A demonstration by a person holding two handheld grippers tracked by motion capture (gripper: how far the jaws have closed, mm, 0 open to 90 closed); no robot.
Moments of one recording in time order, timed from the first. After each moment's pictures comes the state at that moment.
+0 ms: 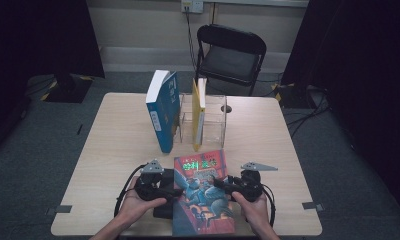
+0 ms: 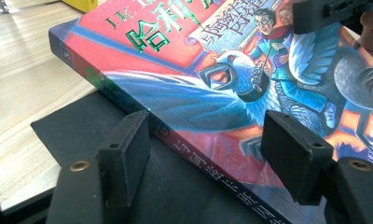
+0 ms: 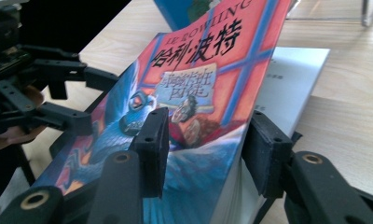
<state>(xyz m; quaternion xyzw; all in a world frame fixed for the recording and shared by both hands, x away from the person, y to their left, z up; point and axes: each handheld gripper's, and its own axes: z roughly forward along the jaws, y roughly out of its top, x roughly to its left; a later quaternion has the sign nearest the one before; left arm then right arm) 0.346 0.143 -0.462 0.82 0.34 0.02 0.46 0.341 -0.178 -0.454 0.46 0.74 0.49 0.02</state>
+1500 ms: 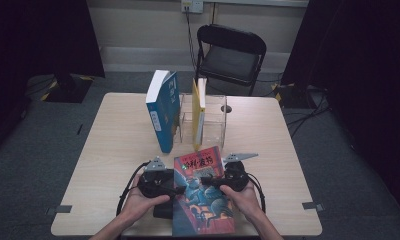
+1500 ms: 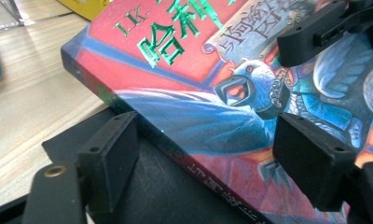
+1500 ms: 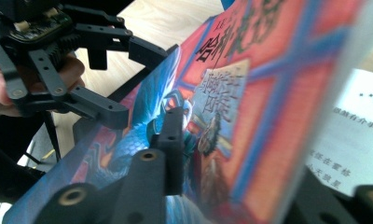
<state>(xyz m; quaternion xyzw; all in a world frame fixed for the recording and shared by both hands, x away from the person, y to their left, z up) 0.353 0.138 -0.464 0.82 0.35 0.04 0.46 0.373 -0.146 -0.453 0.36 0.80 0.48 -0.04</state>
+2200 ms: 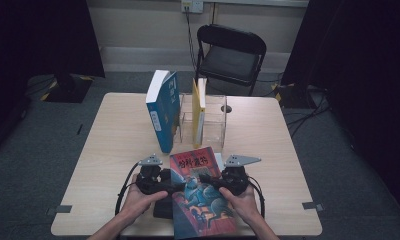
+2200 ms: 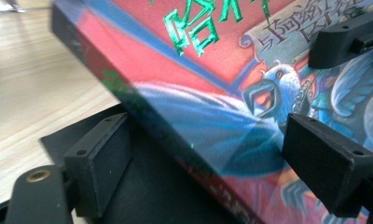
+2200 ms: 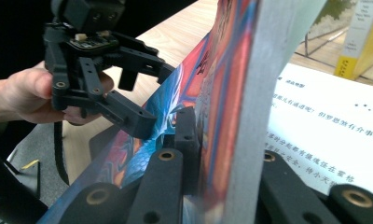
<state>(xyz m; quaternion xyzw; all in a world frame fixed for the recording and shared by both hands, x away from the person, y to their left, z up) 0.363 0.145 -0.466 0.79 0.38 -0.02 0.49 0.354 -0.140 -0.435 0.32 0.79 0.52 0.02</state>
